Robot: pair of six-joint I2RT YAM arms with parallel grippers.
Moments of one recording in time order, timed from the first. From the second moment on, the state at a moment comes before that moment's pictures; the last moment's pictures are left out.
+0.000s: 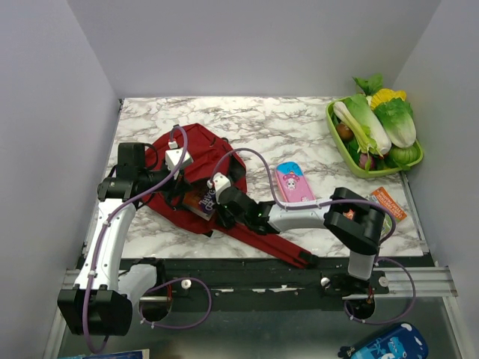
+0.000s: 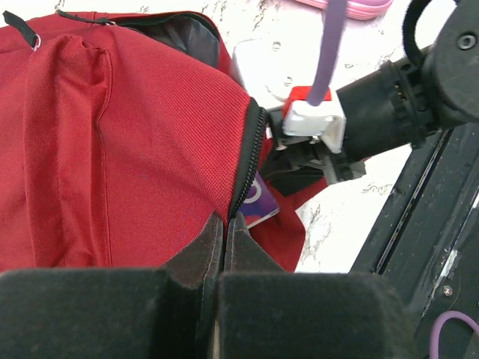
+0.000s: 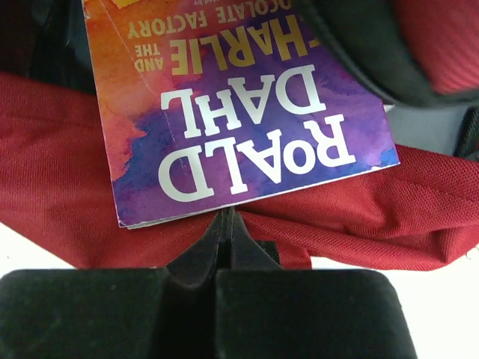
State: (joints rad) left arm -0.03 1.00 0.97 -0.82 0.86 0.63; right arm 1.14 1.84 1.02 0.22 0.24 0.25
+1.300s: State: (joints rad) left arm -0.03 1.01 0.97 -0.86 0.86 0.65; right arm 1.07 2.00 1.16 0.27 0.25 0.31
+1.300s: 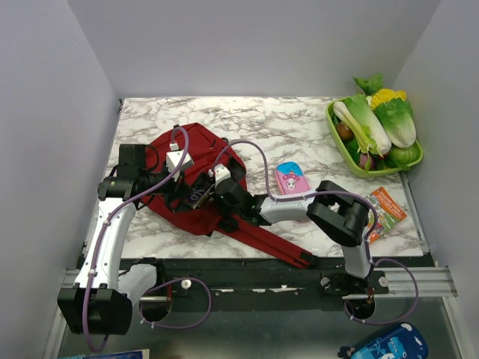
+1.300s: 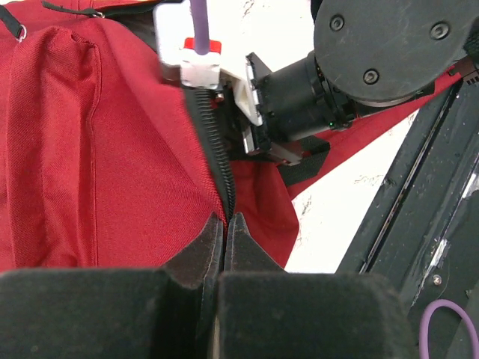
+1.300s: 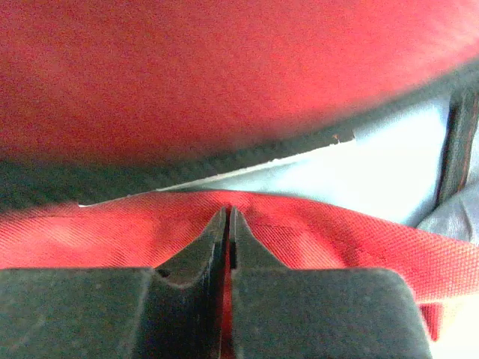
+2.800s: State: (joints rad) left arm -0.03 1.01 1.01 -0.94 0.88 0.68; right arm 1.06 1.84 0.93 0.63 0.18 0.25
